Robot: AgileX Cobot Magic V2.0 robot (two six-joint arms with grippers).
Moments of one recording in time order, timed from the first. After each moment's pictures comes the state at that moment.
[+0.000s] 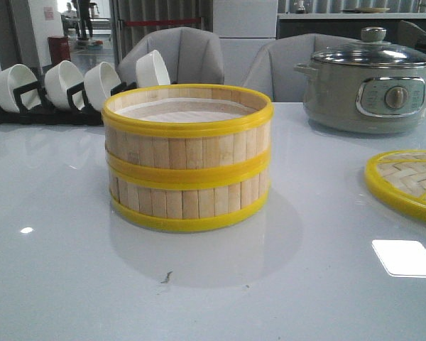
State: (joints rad) left arm -0.14 1.22 -1.43 -0.16 0.57 0.14; right arm -0.03 0.87 -0.72 0.09 0.44 -0.02
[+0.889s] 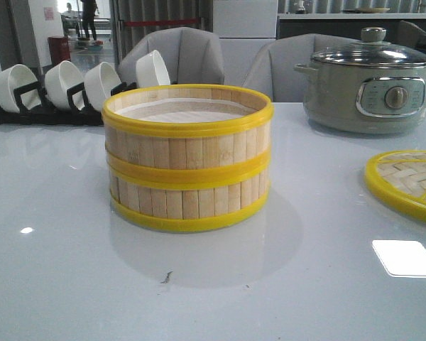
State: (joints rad) left arm -0.20 0.60 -0.50 -0.17 0.22 0.14; right arm -0.03 0.87 -0.72 0.09 0.45 -0.02
